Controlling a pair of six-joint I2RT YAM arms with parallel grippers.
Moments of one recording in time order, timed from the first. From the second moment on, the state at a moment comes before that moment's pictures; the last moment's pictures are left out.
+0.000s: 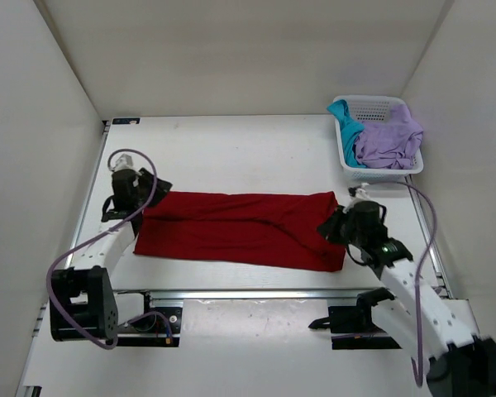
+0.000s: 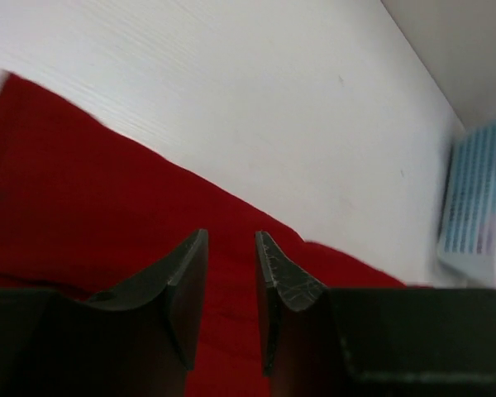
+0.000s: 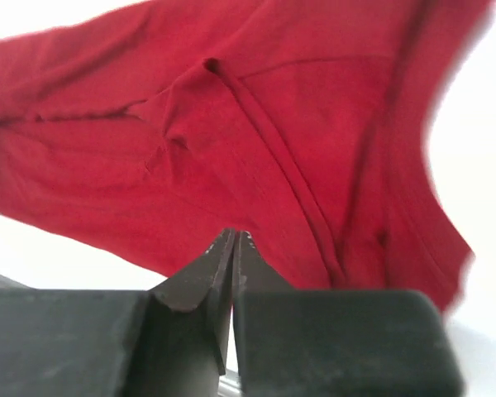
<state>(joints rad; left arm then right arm) 0.08 1.21 0.63 0.07 0.16 -0.72 0.28 0.71 0.45 -0.36 -0.17 0.56</state>
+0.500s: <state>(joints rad) -0.20 1.17 0.46 0.19 0.14 -0.72 0.29 1.44 0.67 0.09 -0.36 0.40</state>
